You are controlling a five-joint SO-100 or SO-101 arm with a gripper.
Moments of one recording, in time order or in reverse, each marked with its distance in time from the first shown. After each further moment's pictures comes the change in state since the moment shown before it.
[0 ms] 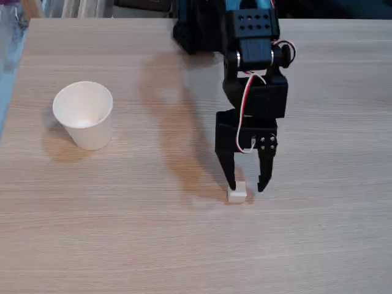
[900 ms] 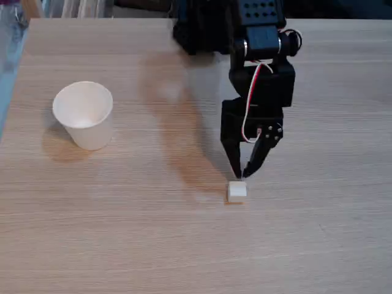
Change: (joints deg) arm -1.7 3.8 0.2 5.4 3.2
